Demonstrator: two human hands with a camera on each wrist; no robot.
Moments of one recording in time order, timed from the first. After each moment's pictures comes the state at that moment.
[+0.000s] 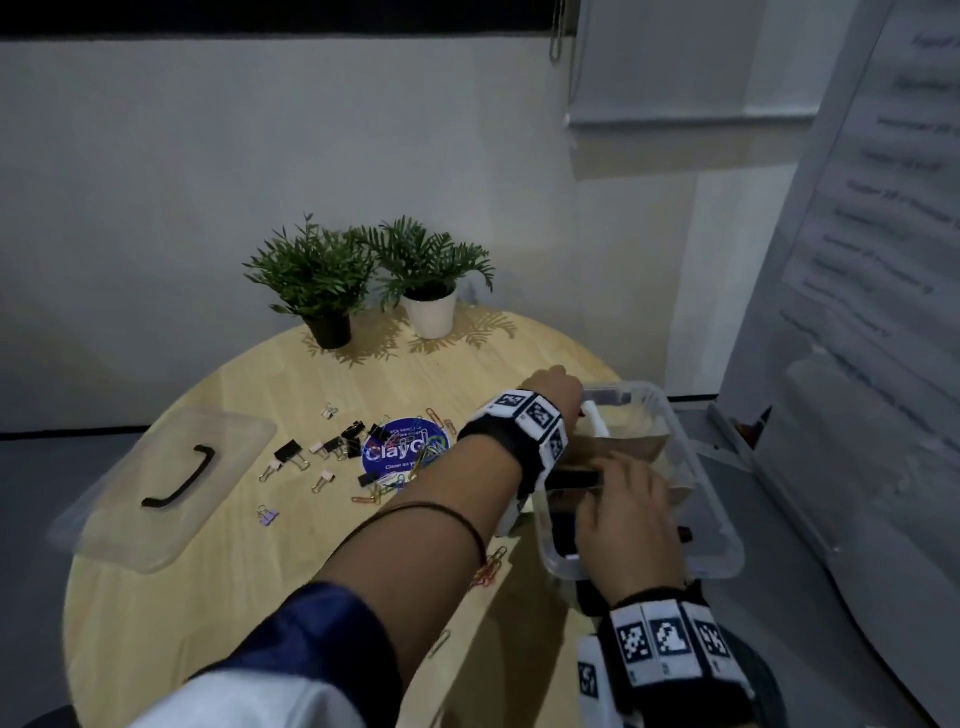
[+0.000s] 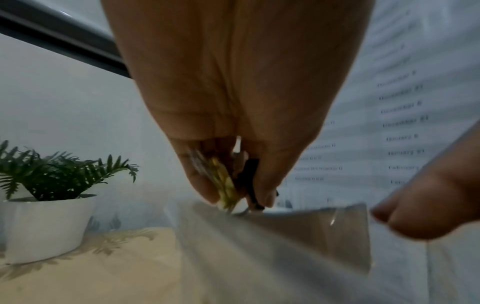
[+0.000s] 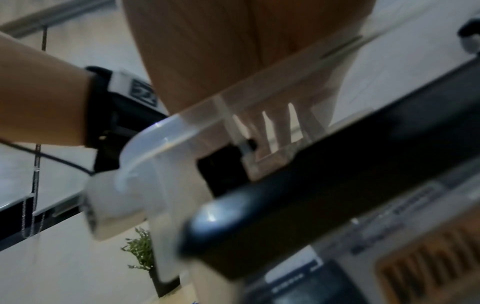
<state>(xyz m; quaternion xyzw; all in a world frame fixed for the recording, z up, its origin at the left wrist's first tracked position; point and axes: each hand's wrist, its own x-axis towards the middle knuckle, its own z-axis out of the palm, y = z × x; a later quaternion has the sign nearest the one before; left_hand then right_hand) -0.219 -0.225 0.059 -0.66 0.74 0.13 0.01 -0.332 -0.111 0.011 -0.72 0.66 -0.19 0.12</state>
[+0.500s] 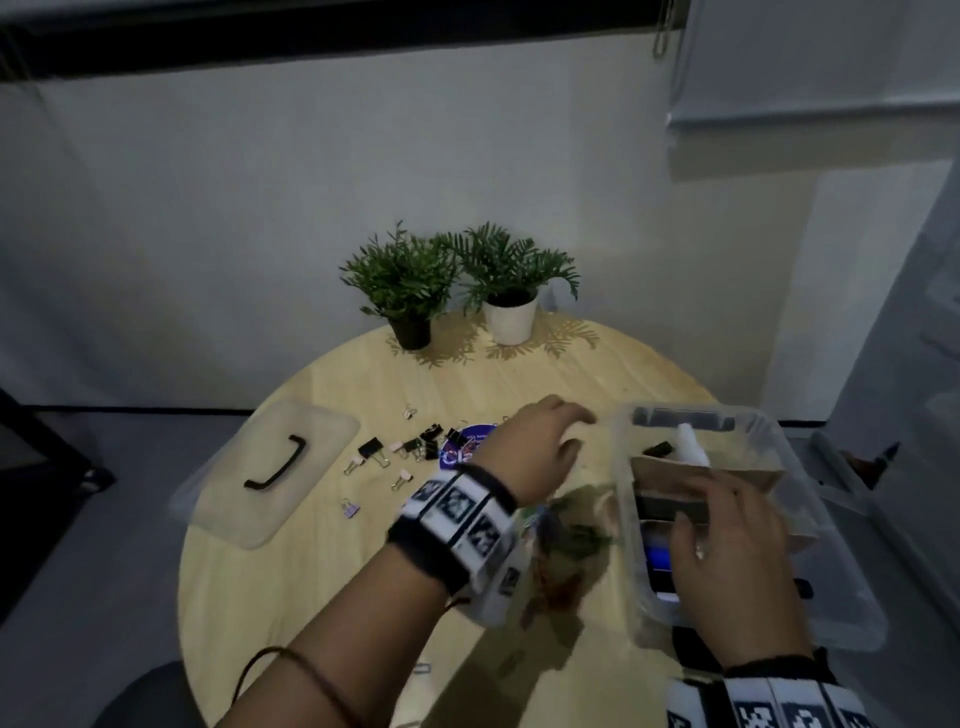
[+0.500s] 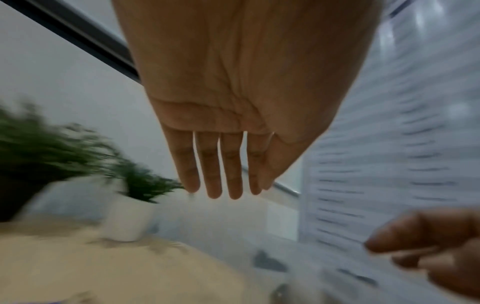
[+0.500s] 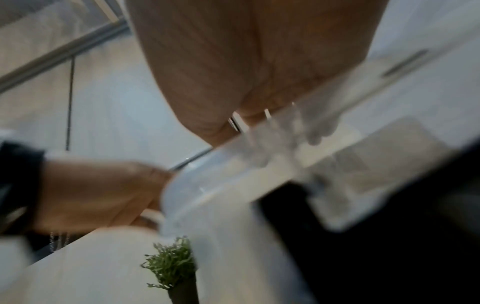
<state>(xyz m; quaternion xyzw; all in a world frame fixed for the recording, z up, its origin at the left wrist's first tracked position) -0.129 -0.133 0.064 -0.65 0.72 0.17 -0.17 -0.329 -0.113 0.020 -0.74 0.60 -0.27 0.13</state>
